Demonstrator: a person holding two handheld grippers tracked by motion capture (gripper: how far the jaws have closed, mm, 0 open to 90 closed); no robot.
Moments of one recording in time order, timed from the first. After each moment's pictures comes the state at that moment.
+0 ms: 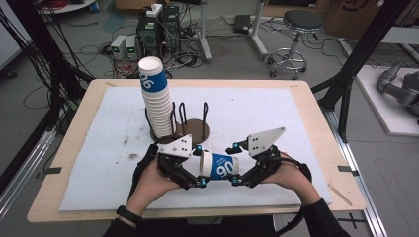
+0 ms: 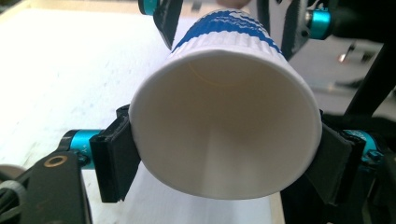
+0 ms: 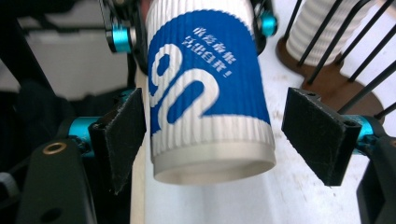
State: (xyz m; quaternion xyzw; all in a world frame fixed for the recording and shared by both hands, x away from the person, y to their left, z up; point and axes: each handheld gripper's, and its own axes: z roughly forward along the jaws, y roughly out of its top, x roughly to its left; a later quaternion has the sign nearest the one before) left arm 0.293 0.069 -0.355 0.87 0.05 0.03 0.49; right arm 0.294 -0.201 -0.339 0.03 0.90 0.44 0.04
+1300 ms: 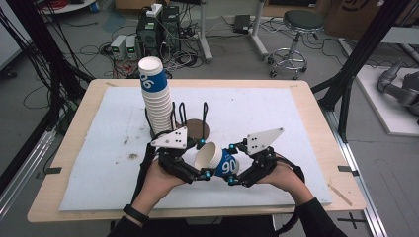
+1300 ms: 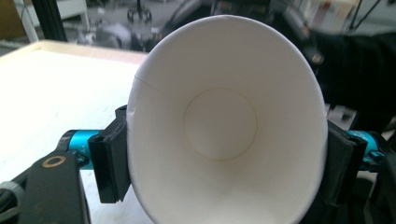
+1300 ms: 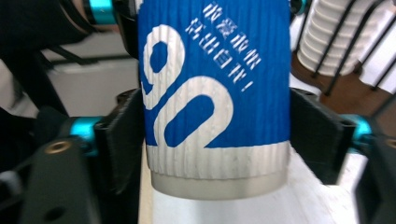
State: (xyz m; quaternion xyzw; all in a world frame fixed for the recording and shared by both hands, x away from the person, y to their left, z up) left arm 0.299 0.070 -0.352 0.80 0.08 0.01 0.59; right arm 0.302 -0.200 -0.354 0.05 0.87 0.49 0.02
